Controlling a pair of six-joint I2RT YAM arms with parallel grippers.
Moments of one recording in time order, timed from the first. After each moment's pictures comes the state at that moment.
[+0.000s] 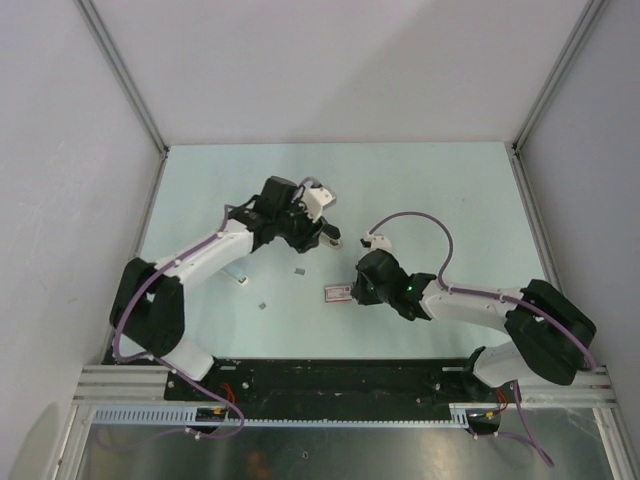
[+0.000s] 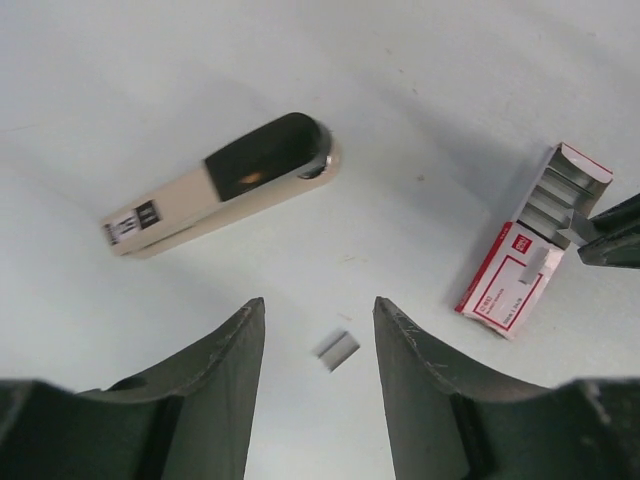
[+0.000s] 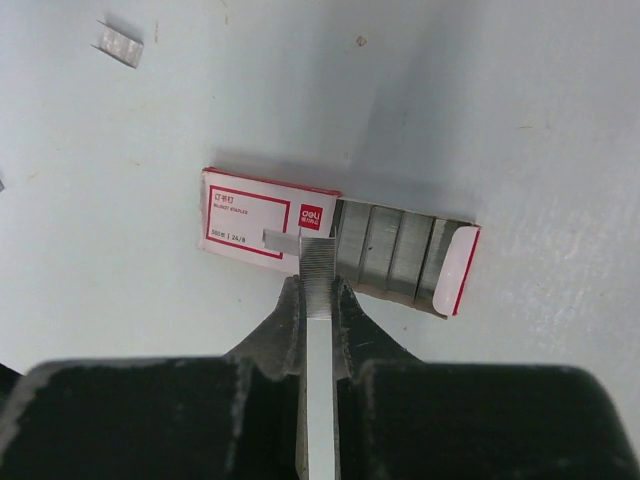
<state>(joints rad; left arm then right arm) -0.56 1.59 1.14 -0.36 0.29 0.31 0.90 1.39 0.66 -0.05 0.20 0.68</state>
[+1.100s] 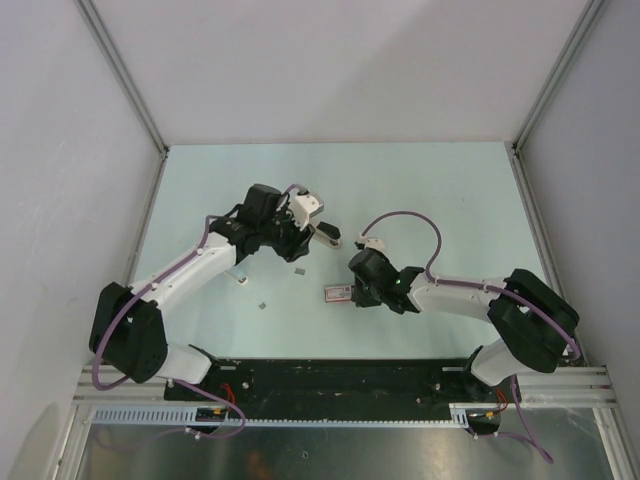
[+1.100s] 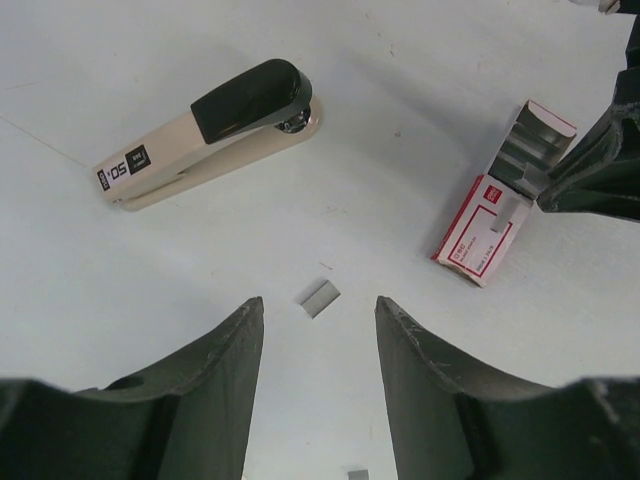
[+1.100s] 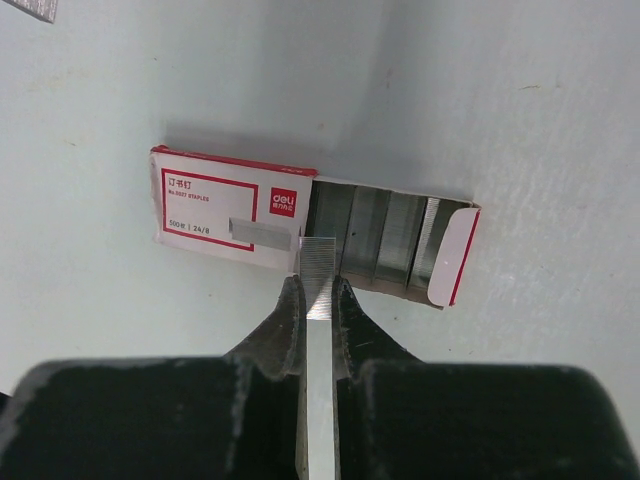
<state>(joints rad) -0.51 1.40 1.03 -0.41 0.32 0.32 0.91 1.52 0.76 -0.18 0.19 0.70</state>
